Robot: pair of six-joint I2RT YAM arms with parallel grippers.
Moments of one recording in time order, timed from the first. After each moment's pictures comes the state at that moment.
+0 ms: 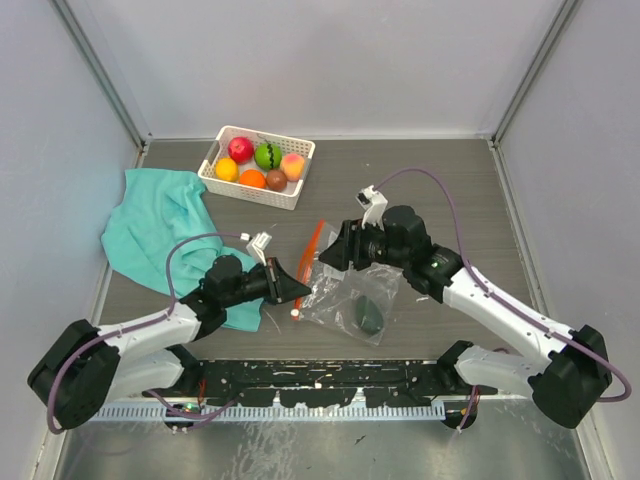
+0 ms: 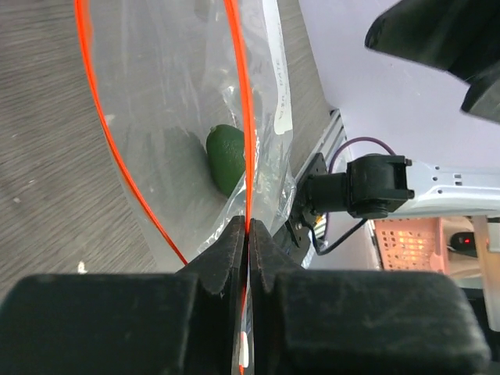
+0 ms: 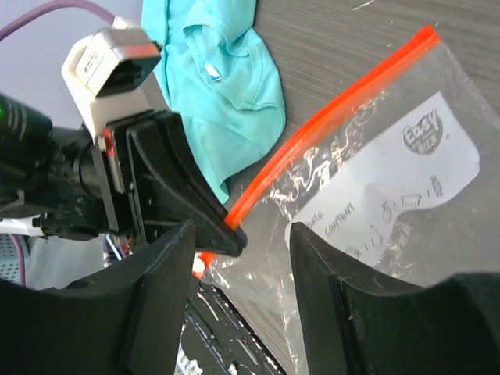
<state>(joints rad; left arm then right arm) -0.65 1.11 0.30 0.54 0.47 -0.94 0.68 1.09 0.79 -0.11 -0.33 0.57</state>
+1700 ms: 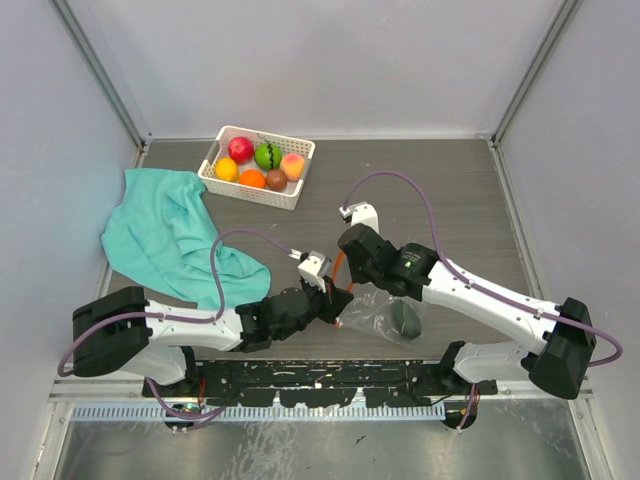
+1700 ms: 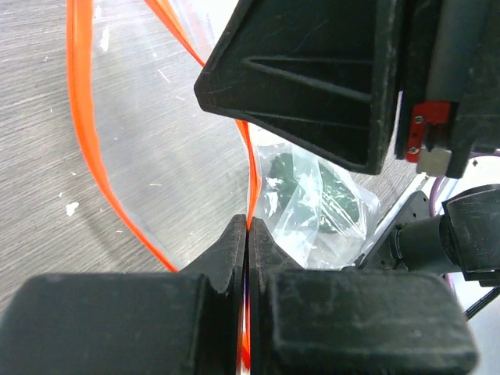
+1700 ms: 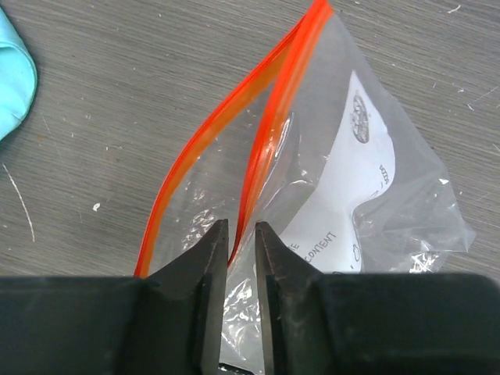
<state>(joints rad) -1.27 1.38 0.56 0.58 -0.39 -0.62 0.94 1.22 1.02 -0.68 0.43 0.48</state>
